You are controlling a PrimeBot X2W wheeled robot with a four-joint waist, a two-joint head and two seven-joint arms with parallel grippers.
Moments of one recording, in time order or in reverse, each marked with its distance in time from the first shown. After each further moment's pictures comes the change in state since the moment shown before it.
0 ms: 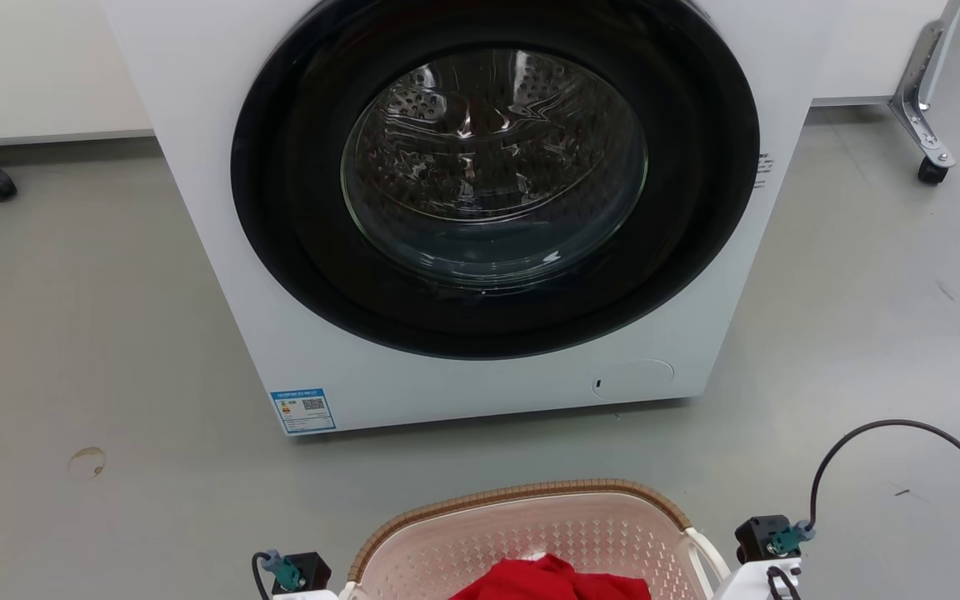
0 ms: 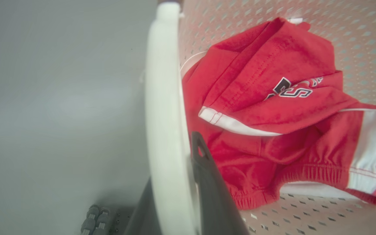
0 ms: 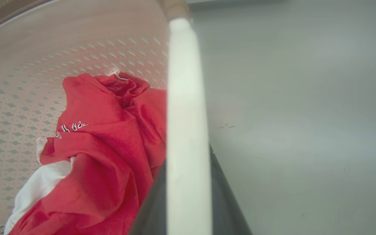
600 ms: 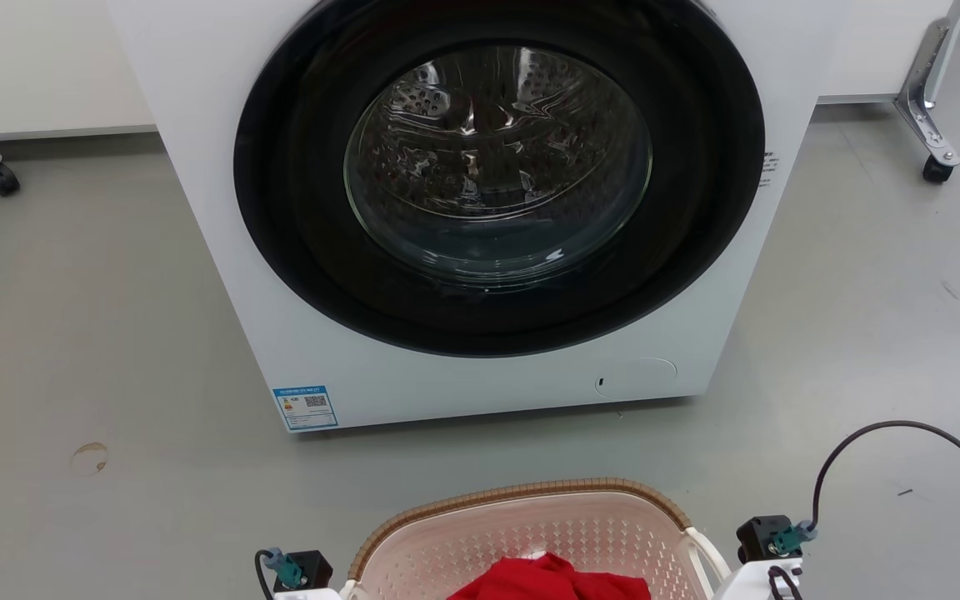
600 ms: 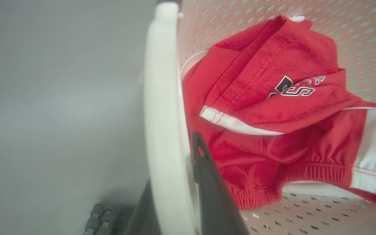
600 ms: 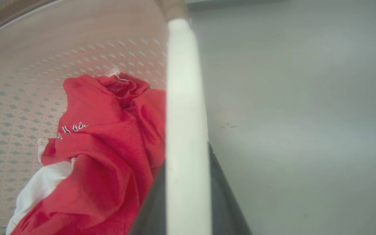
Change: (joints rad) left arm -0.004 0.002 -0.019 -0.003 -0.001 0.010 0.000; right arm 0.000 0.000 0.001 0.000 0.011 0.000 -0.003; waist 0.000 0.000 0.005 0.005
